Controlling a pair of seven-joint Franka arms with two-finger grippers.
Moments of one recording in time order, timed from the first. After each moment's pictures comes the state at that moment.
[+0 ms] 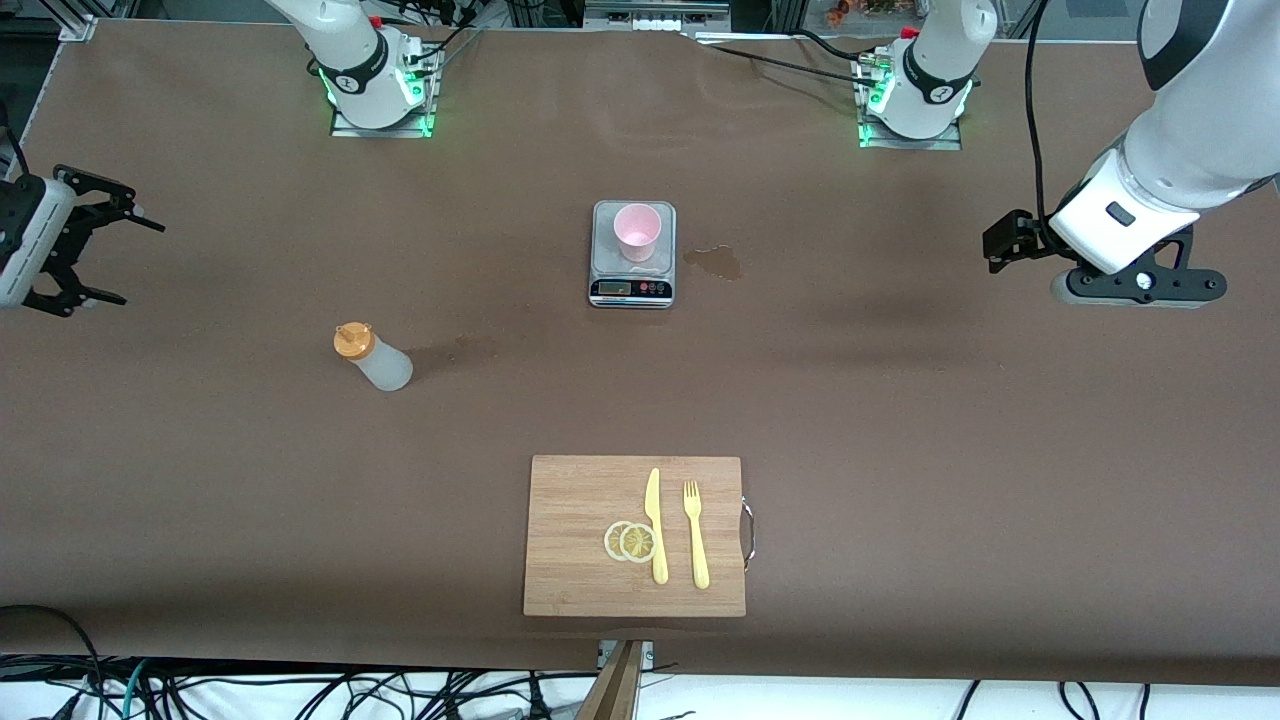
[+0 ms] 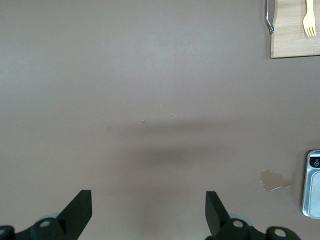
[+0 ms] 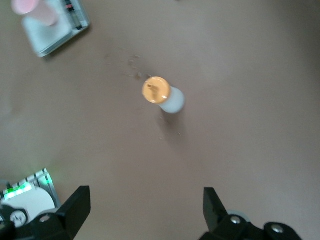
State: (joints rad) left arm 0.00 0.08 -0.18 -1.57 0.06 1.54 -0.15; right arm 0.06 0.09 -0.23 -1.61 0.21 1.55 -1.17
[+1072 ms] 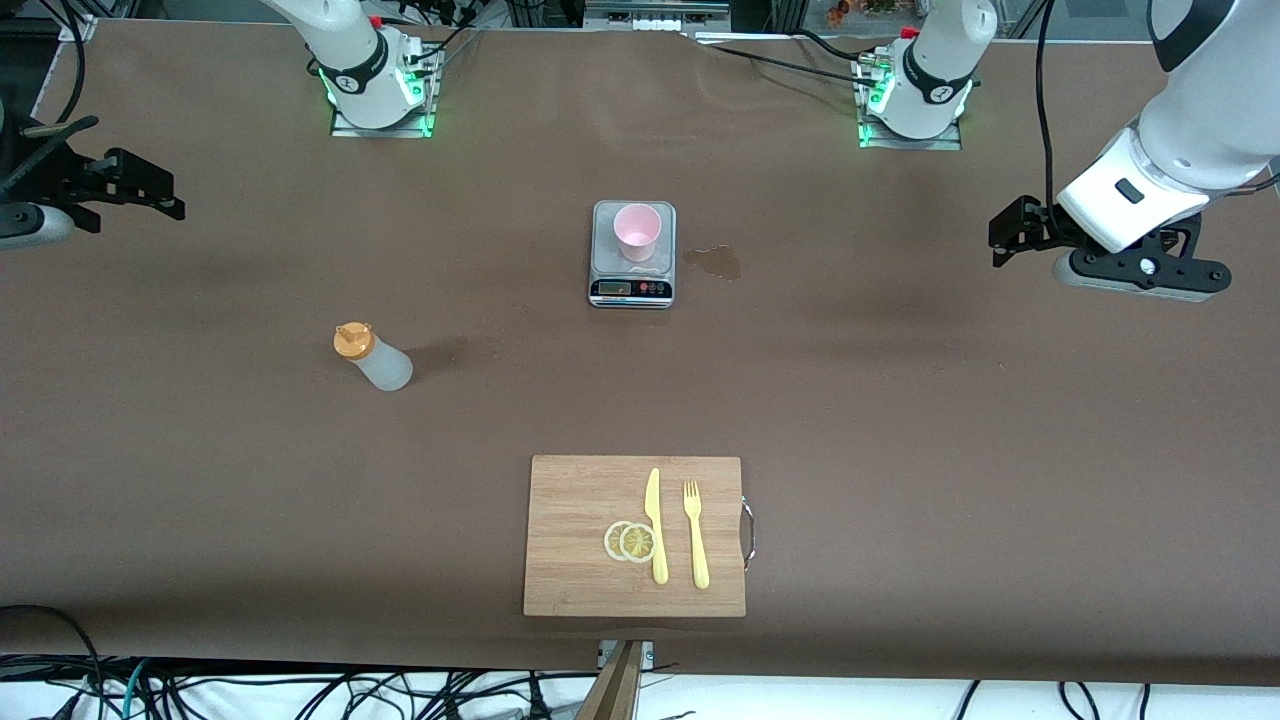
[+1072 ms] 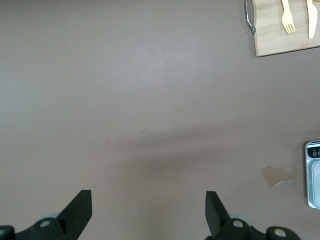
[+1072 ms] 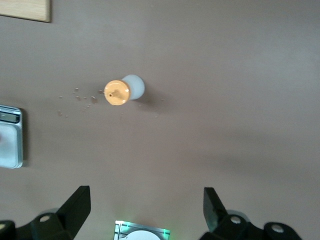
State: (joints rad) left arm 0.02 0.03 -0.19 -1.63 0.04 1.61 -0.03; right arm 0.20 -0.02 -0.23 -1.62 0.02 1.49 -0.16
